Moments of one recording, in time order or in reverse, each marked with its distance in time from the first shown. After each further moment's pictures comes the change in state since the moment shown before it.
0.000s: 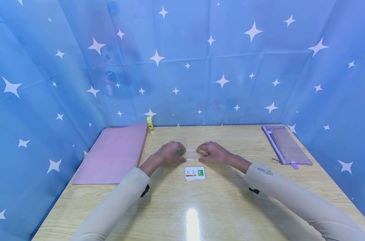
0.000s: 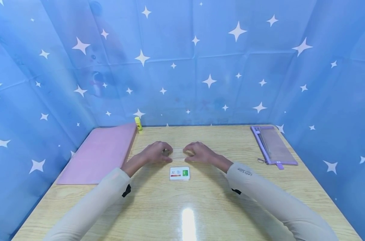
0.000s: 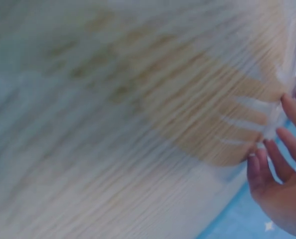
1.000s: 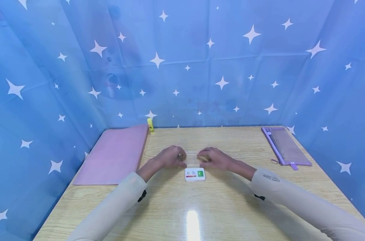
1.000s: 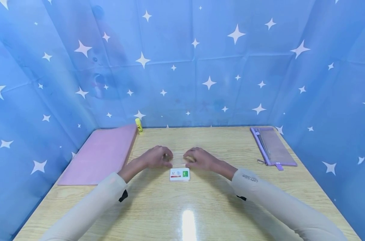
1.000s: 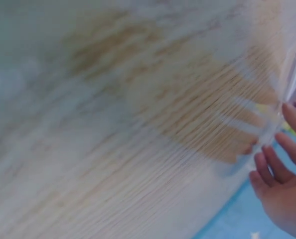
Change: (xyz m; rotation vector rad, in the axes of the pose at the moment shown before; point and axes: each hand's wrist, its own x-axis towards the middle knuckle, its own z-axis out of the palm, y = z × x) left_hand -0.020 0.014 -0.003 -0.032 -0.028 0.047; right_hand -0.020 -0.020 0.002 0.011 -0.021 -0.008
